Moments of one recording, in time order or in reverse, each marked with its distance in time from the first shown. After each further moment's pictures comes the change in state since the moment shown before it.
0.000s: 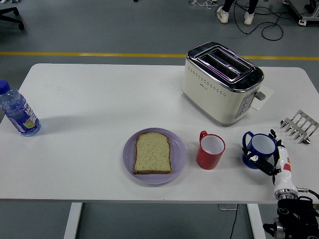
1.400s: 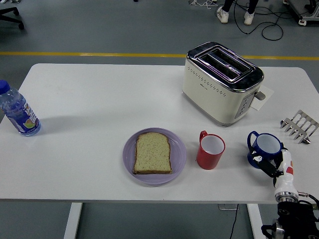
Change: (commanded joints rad) left arm 0.005 -0.001 -0.002 0.000 0.001 -0.001 0.001; right arm 0.004 -0.002 -0.042 -0.033 0.171 -0.008 0.115
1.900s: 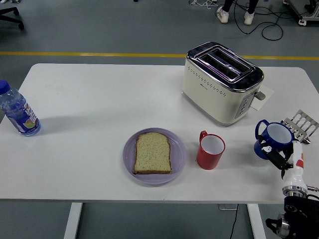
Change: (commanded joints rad) left arm 0.008 0.001 0.010 0.001 0.001 0.000 0.000; right arm -0.062 -0.027 0.113 0.227 -0.119 -0.061 -0.072
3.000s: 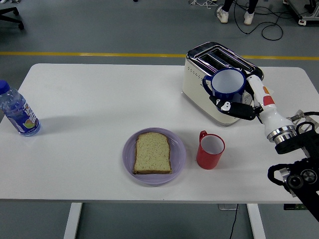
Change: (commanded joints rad) left arm -0.013 0.005 -0.026 0.000 0.001 0.000 0.001; right arm 0.261 -0.130 -0.078 0.507 -0.627 0.321 -0.704
